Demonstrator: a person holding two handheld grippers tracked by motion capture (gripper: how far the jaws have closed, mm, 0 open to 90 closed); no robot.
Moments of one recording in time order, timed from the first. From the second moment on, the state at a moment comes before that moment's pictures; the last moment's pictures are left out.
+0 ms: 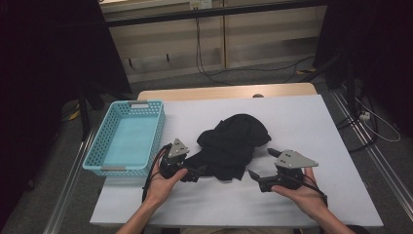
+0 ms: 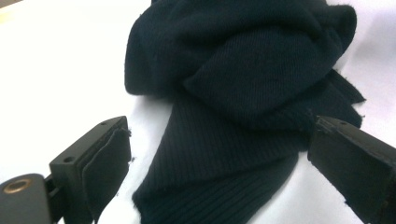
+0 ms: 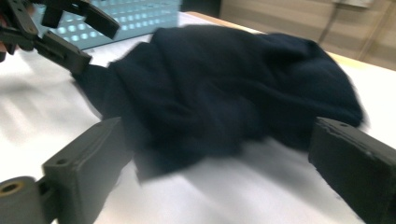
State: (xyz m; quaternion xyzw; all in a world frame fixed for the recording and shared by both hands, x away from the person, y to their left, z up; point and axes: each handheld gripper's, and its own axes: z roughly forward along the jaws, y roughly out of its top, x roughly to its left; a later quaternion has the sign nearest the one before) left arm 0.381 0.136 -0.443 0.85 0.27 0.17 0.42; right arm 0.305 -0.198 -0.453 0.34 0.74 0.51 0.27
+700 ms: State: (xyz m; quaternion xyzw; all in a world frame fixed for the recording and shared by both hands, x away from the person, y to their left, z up) left arm 0.392 0.125 -0.466 0.86 0.27 0.17 0.39; right arm 0.363 -0.165 -0.479 0.33 0.81 0.40 0.25
